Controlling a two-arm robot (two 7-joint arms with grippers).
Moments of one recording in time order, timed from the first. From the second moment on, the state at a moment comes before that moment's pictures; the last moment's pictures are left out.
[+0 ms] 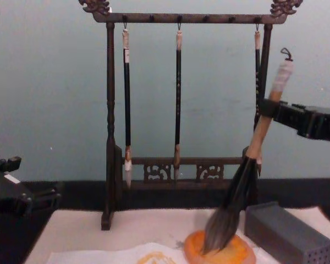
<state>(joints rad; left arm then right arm) -0.20 0.60 0.45 -1.41 -0.25 -0.12 0.03 0.22 0.57 -0.41 -1.62 0.73 -0.03 0.40</state>
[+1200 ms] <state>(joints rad) -0.20 0.60 0.45 -1.41 -0.25 -0.12 0.03 0.13 0.58 -0.51 -1.80 0.59 -0.01 0.57</state>
